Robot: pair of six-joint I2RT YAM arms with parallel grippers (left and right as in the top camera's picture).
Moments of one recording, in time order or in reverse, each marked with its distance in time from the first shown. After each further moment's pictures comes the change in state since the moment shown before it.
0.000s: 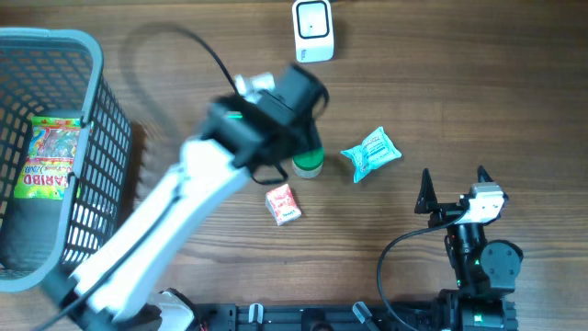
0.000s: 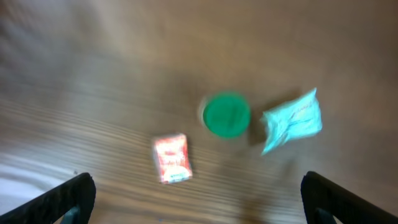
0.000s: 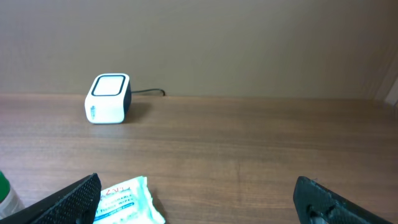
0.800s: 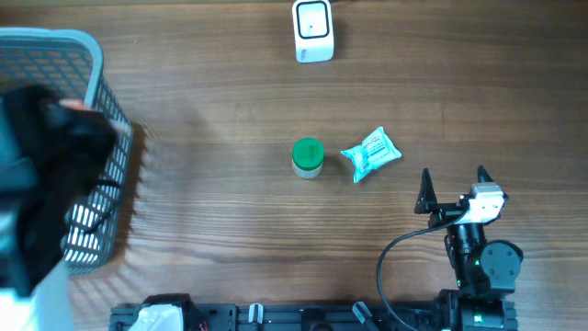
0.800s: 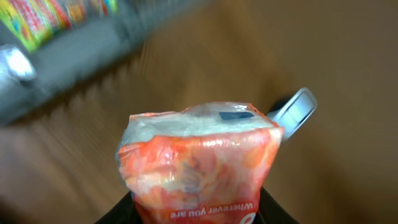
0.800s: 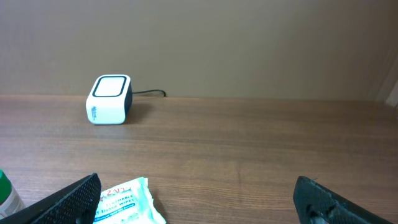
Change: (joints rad) left arm 0.695 -0.354 0.064 -0.106 0.154 -0.003; right arm 0.000 -0.003 0.000 0.001 -0.003 0.000
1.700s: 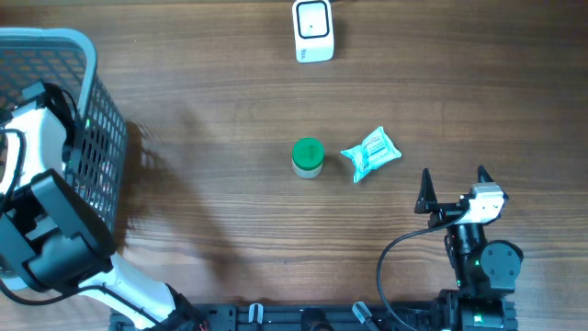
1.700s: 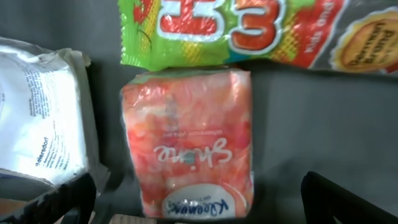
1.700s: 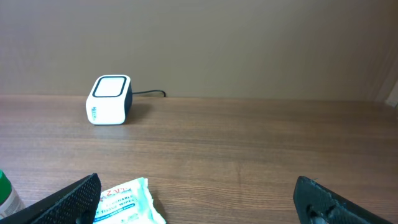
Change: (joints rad) left arm 0.490 0.693 -0.456 0.441 -0.042 -0.181; right arm 0.000 0.000 0.000 0.002 0.000 0.000
